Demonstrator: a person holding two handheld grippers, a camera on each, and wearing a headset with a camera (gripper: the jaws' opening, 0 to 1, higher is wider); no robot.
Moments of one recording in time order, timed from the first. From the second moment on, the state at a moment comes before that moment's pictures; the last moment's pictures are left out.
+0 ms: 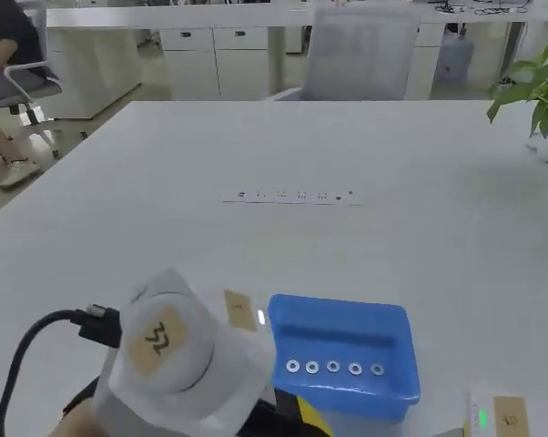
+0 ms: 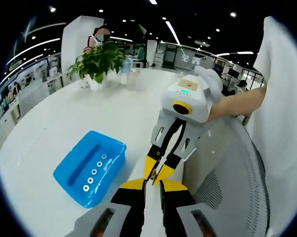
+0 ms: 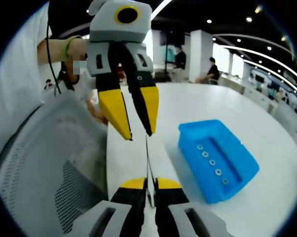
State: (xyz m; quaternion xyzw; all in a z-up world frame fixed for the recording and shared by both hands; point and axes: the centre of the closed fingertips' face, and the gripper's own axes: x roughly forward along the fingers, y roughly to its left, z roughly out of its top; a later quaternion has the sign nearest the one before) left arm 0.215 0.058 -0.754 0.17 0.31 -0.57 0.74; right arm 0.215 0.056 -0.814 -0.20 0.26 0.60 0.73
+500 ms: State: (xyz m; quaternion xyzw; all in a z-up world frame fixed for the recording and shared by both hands) left arm 0.213 0.061 -0.766 0.22 0.31 -0.60 0.70; right arm 0.214 0.064 -0.817 -0.22 0.26 0.60 0.72
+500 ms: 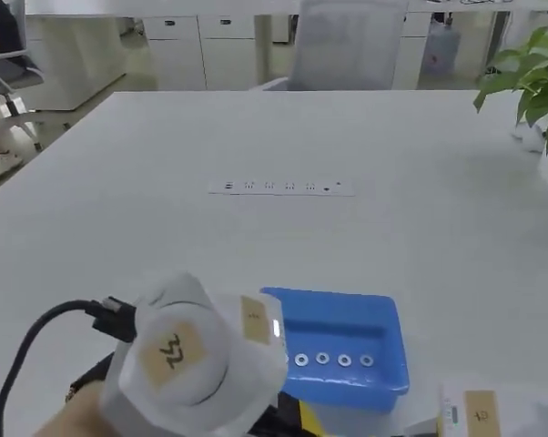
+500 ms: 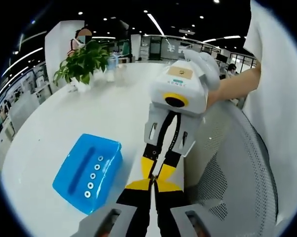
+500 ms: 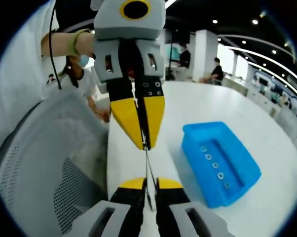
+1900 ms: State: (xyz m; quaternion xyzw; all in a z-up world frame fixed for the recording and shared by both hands) left arm 0.213 0.103 -0.861 0.32 0.43 -0.57 0.62; right arm 0.187 -0.036 -0.766 -0.11 0.31 0.50 0.80
